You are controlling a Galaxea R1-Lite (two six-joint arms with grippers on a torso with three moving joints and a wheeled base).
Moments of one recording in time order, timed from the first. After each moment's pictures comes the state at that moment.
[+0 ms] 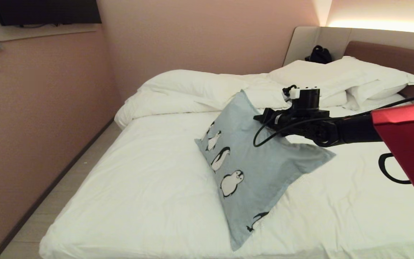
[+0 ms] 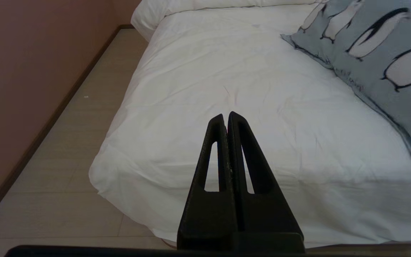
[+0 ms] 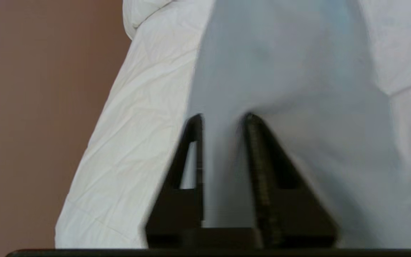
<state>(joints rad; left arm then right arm) 0.00 0.00 0.00 0.00 0.00 0.00 0.26 2.28 -1.74 -0.32 0.25 0.50</state>
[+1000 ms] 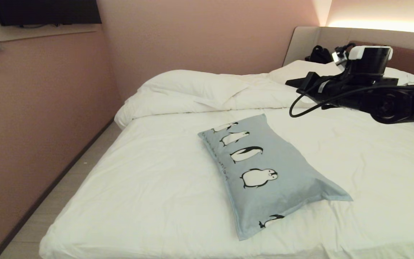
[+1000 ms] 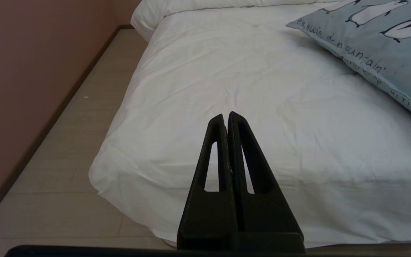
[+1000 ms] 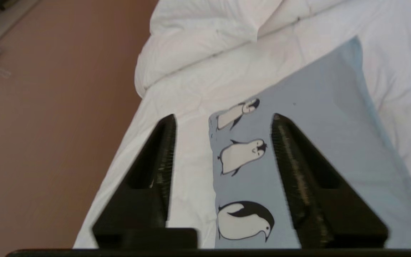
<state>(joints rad) 0.00 0.00 0.00 0.00 0.00 0.00 0.13 2.00 -1.65 -0.30 0.27 0.49</state>
